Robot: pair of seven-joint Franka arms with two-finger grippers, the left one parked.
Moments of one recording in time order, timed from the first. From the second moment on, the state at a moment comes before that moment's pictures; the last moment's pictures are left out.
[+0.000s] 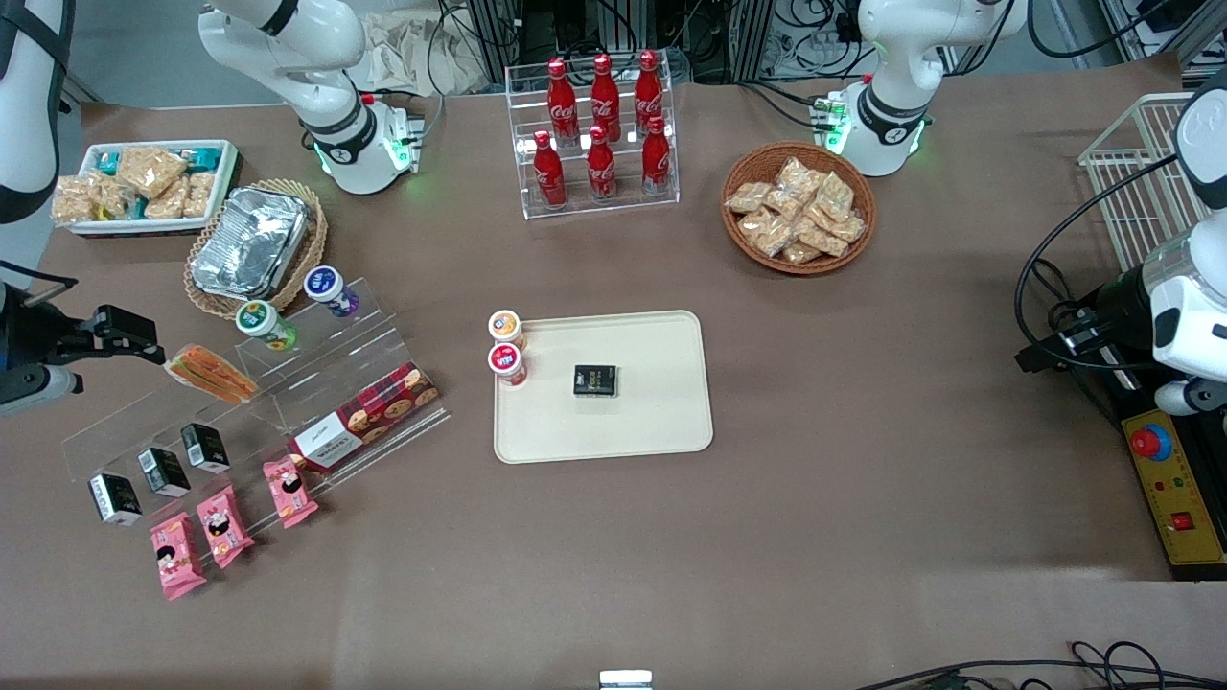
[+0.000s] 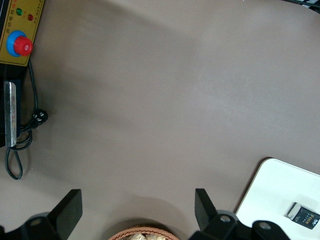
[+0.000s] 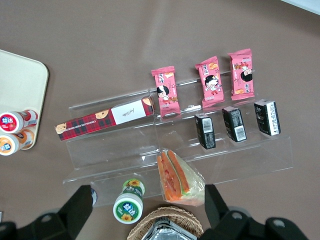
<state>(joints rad) -0.06 0.18 -0.01 -1.43 0.01 1.58 -0.39</state>
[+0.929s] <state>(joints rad) -0.07 0.14 -0.04 -1.49 0.01 1.57 -0.39</state>
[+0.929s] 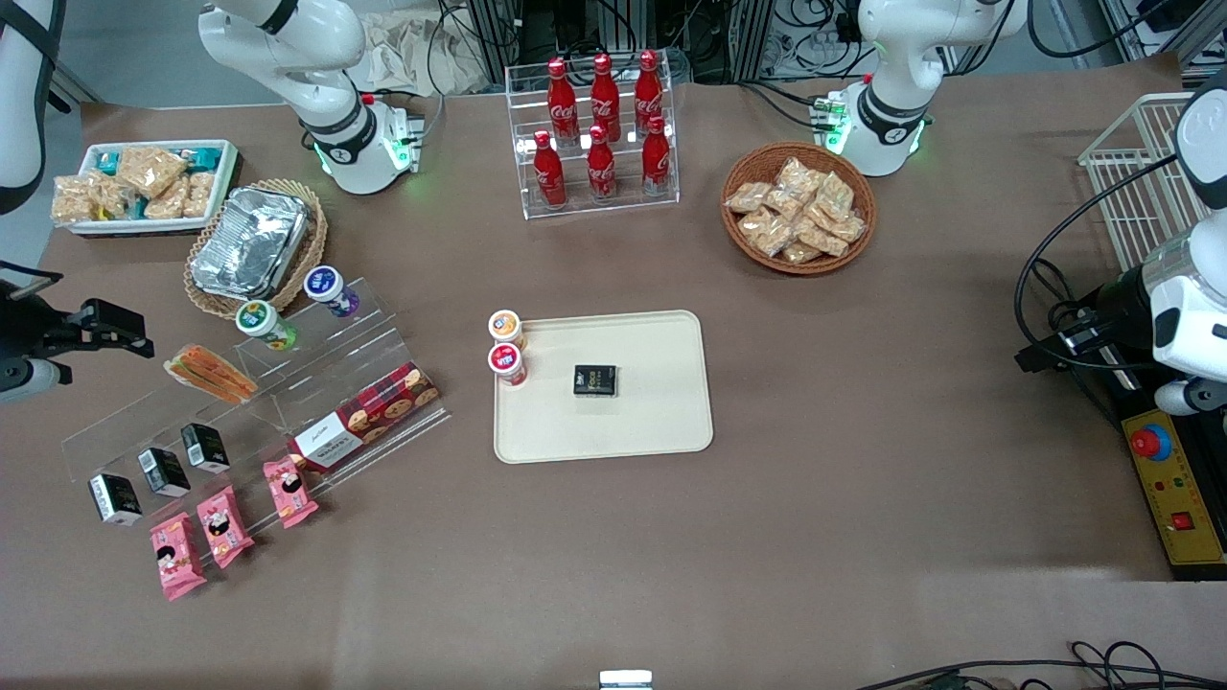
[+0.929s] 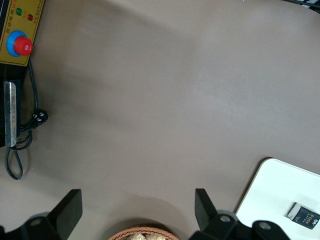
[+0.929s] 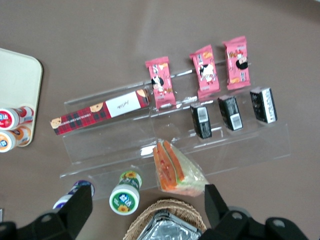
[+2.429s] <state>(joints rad) -0.10 -0.01 -0.15 -2.12 0.00 2.08 -0.91</state>
